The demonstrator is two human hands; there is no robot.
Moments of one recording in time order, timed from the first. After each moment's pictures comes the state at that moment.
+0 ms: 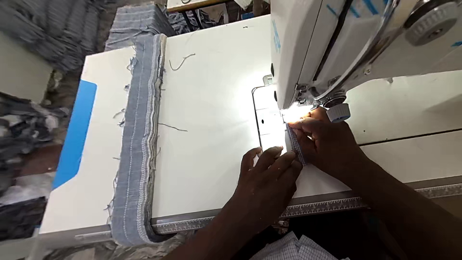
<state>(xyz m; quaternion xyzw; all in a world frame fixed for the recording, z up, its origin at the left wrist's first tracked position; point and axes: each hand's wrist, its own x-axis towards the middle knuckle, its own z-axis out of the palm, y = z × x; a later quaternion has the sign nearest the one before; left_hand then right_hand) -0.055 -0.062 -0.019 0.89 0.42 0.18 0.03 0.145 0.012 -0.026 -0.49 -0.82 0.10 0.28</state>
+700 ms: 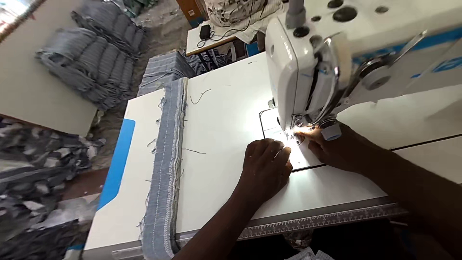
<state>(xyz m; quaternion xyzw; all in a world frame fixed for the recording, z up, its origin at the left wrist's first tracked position) -0.065 -0.002 -0.027 0.87 0.42 0.25 -0.04 0.176 0.047 -0.032 -0.39 -0.89 0.06 0.23</state>
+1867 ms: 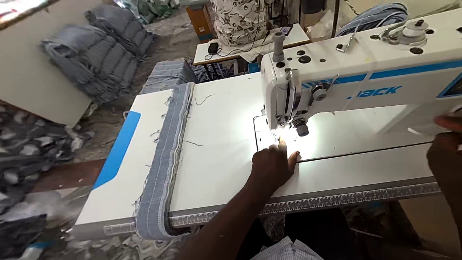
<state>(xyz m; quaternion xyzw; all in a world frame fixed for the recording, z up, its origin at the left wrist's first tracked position) 0.002 -0.016 -0.006 0.80 0.60 0.10 0.00 0.379 -0.040 -0.005 -0.66 -0.65 -0.12 0.36</state>
